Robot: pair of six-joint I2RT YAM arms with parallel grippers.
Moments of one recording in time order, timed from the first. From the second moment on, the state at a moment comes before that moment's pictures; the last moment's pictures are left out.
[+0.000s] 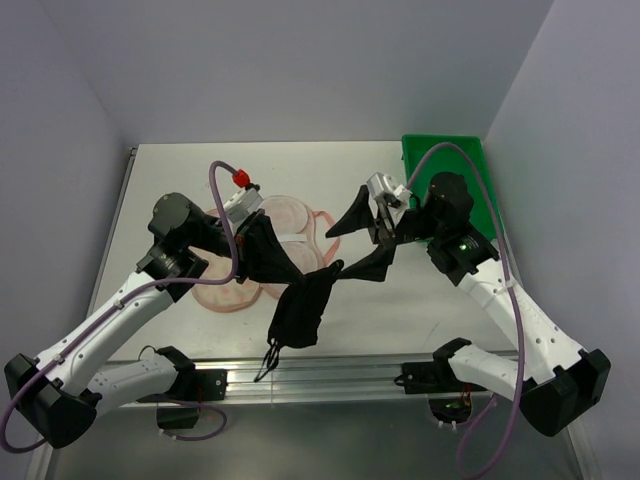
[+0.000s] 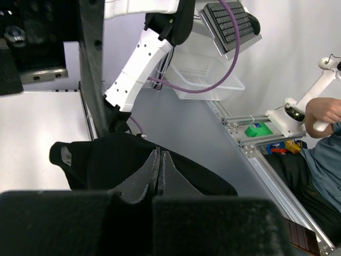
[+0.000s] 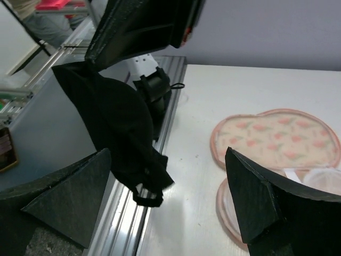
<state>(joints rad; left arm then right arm) -0.65 1.03 0.99 0.39 1.30 -0.62 0.45 1.02 1.01 0.01 -1.28 0.05</state>
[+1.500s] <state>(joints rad) -0.62 0.75 0.86 -0.06 0.68 -0.42 0.69 1.04 0.99 -0.03 -0.78 0.17</state>
